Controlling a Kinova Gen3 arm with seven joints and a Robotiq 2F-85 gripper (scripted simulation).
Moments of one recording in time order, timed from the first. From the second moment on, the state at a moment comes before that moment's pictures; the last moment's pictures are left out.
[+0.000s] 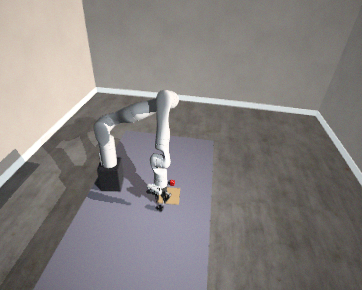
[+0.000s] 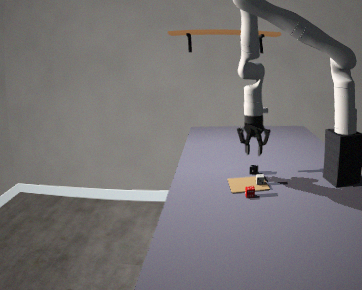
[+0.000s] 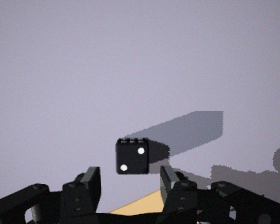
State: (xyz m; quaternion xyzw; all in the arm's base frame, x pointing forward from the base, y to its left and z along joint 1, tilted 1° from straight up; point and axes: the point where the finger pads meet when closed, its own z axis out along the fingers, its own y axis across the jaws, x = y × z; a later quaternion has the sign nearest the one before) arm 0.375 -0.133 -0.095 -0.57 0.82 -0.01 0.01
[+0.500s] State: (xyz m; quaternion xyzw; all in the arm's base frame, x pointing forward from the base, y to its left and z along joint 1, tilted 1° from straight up) arm 0.376 -0.134 -0.118 -0.57 0.82 -0.01 0.01
